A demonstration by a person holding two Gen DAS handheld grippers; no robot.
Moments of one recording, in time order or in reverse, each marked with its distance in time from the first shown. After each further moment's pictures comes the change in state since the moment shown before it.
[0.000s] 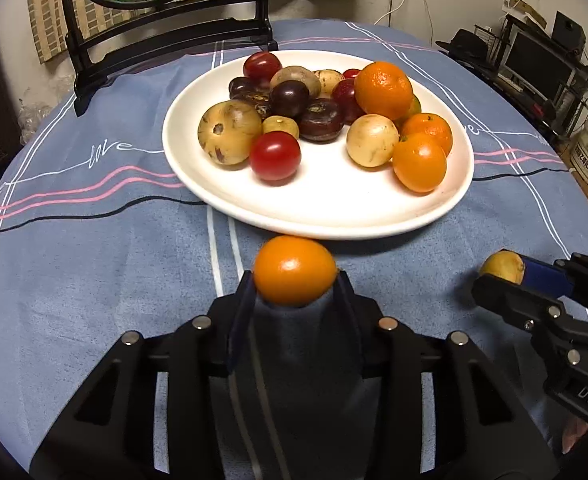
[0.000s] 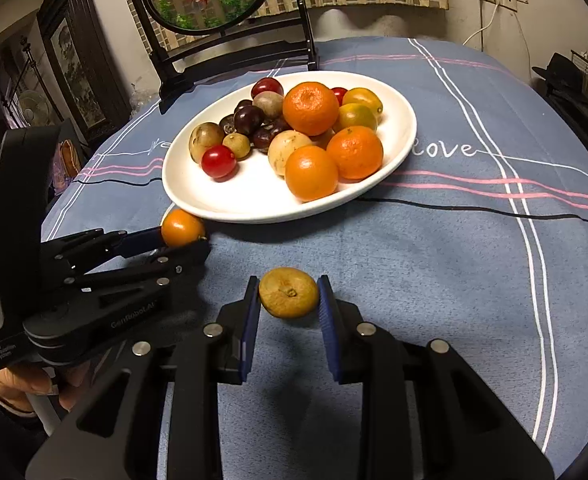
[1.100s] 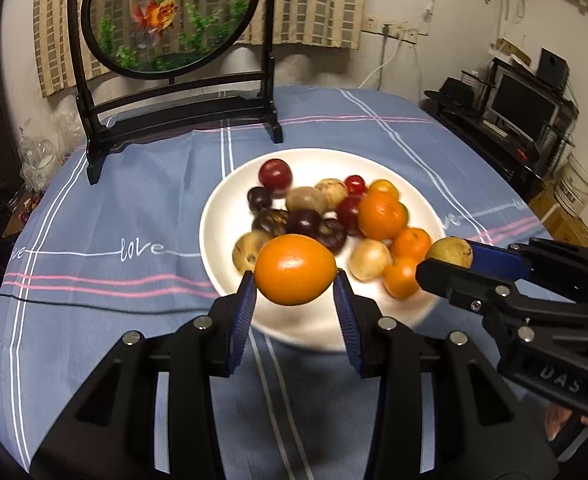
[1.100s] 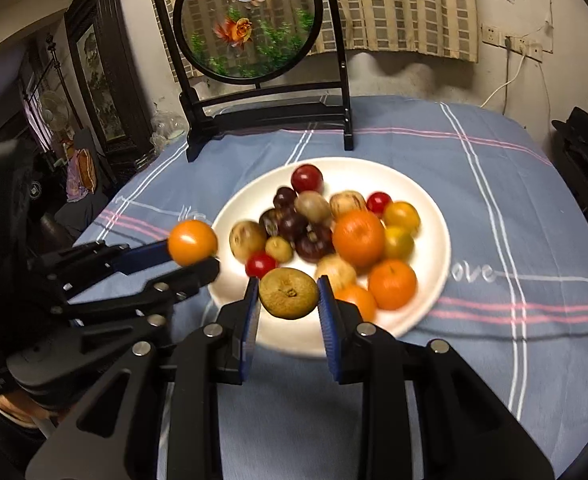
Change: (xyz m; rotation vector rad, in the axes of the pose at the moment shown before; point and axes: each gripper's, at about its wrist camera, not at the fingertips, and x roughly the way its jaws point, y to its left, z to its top) left arm -0.049 0.027 0.065 -0.015 -0.153 -0.045; right arm -0.011 0.037 0.091 -0.083 -0.095 0.045
